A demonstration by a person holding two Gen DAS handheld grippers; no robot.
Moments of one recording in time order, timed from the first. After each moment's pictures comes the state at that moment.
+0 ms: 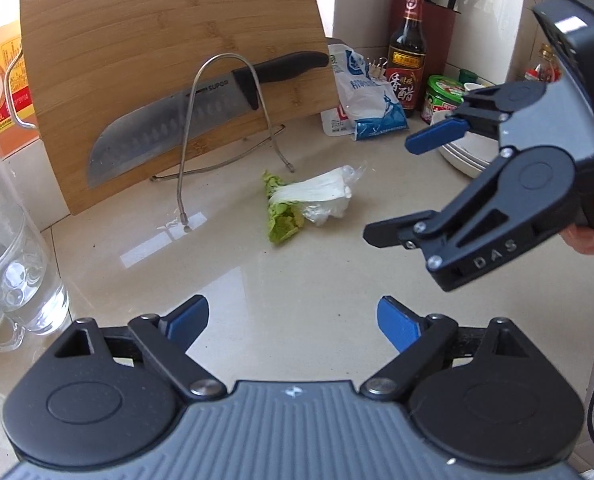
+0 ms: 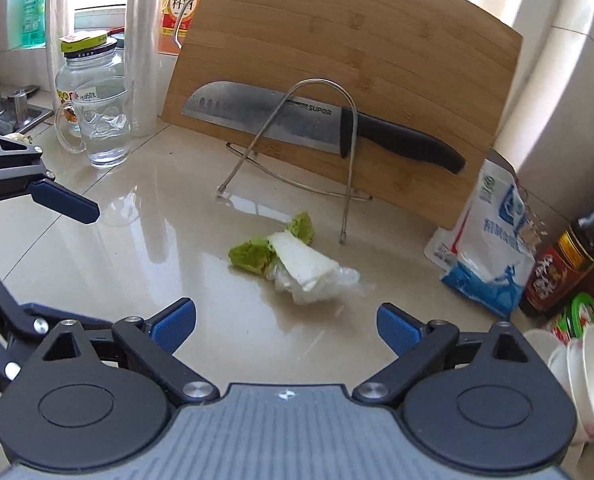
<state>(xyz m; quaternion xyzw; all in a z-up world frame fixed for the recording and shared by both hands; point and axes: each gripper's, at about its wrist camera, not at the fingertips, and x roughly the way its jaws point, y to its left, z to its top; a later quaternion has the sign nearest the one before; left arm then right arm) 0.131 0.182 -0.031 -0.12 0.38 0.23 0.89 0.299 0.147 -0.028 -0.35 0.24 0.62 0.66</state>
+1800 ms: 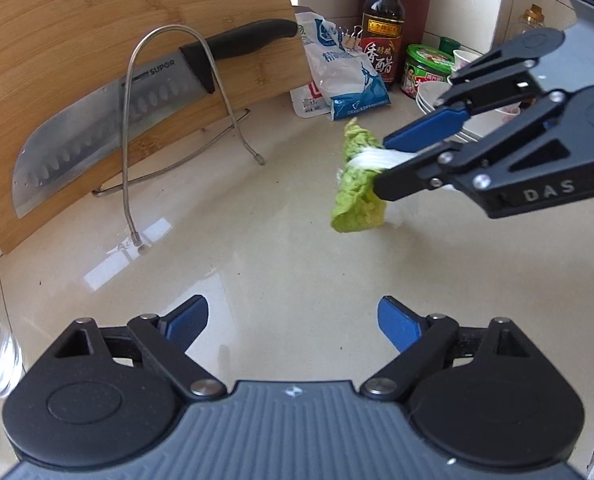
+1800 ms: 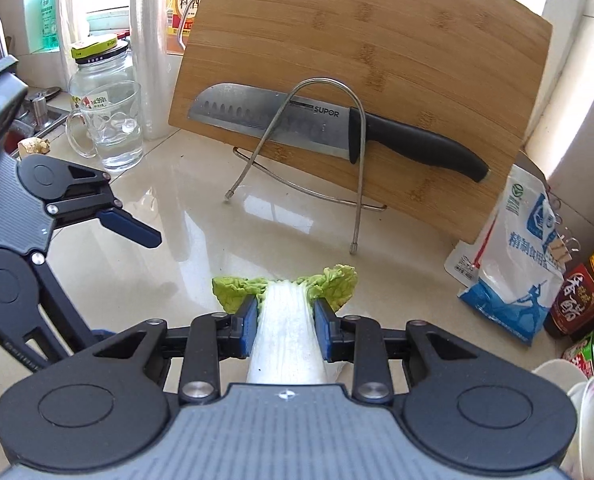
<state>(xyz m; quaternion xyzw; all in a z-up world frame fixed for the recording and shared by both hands) 0.180 0.206 -0.060 -0.09 0.41 0.16 0.89 0.332 0.137 -0.018 -0.33 0.27 0.64 0.64</state>
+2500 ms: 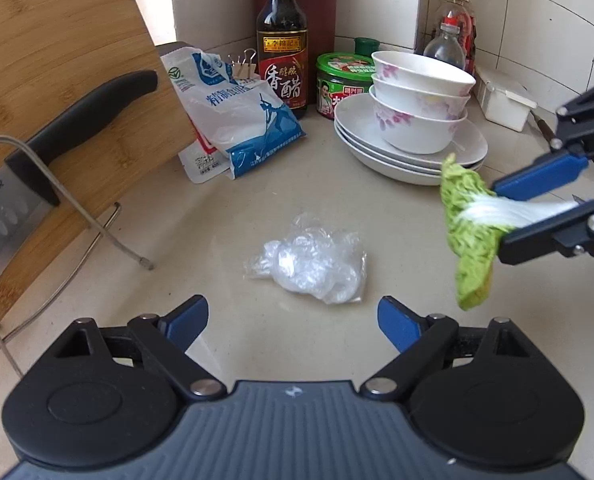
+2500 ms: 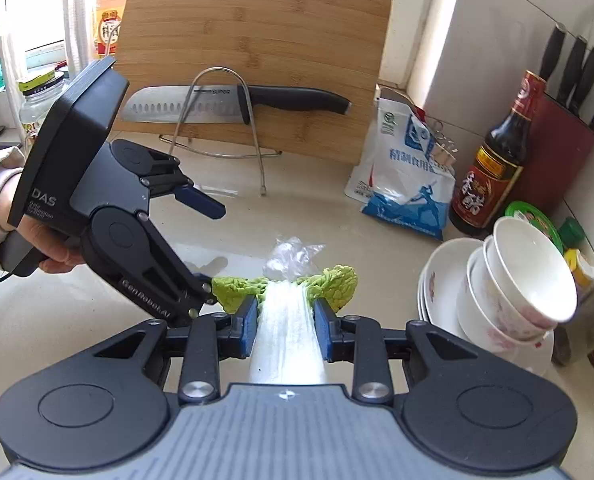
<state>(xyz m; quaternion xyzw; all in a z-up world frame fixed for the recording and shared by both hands) 0.279 0.188 -0.068 -0.02 0.39 0.06 0.92 0.357 0.033 -0.009 -0.28 0.31 0.55 0.73</state>
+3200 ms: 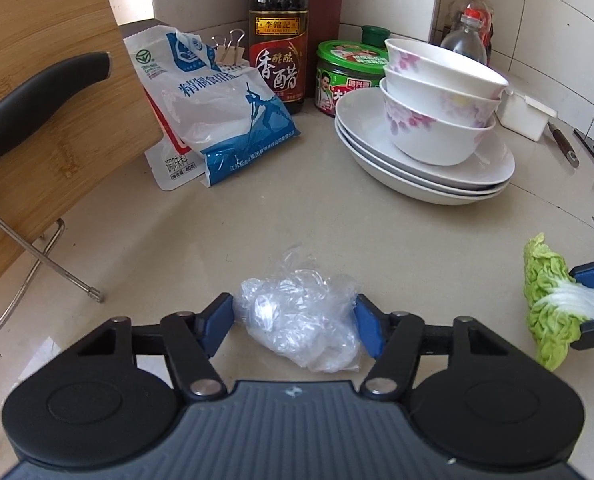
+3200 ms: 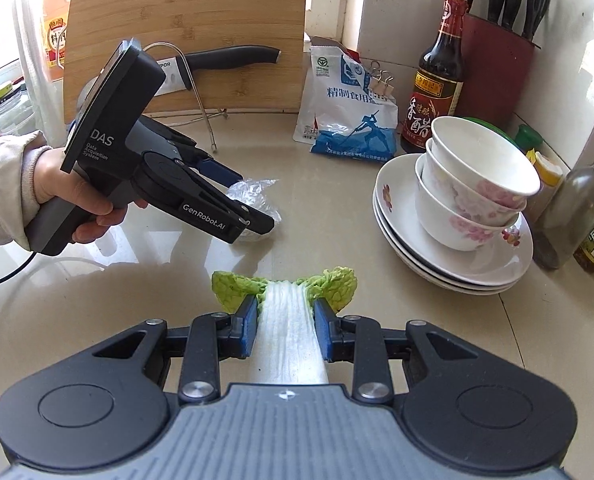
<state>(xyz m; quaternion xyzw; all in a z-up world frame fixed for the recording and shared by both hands) 0.329 0.188 -0.090 -0.04 0.40 0.06 0.91 0.366 -0.012 -0.035 -0.24 0.35 0.50 0.76</state>
